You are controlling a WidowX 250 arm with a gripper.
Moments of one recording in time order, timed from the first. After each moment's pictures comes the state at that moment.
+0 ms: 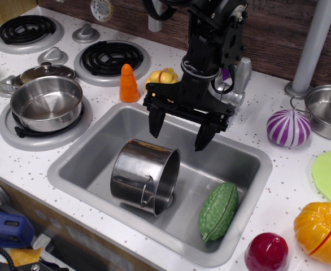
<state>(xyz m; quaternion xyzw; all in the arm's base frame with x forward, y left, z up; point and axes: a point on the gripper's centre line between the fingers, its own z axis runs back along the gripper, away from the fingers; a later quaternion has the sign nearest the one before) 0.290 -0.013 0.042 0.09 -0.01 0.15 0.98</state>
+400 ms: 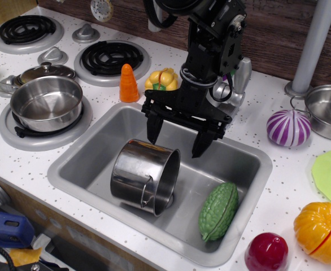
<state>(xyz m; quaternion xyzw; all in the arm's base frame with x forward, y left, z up) 0.283 -0.012 0.035 0.12 0.01 0.15 0.98</state>
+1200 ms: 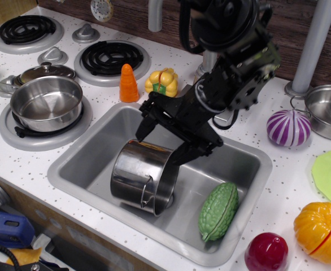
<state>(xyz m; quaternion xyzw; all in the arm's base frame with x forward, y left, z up) 0.273 -0.002 0.024 0.28 -0.01 0.11 0.95</state>
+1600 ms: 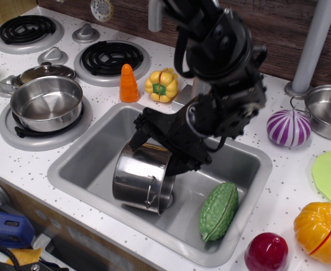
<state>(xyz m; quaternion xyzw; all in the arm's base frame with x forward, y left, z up) 0.269 0.012 0.000 0.30 -0.05 0.08 0.95</state>
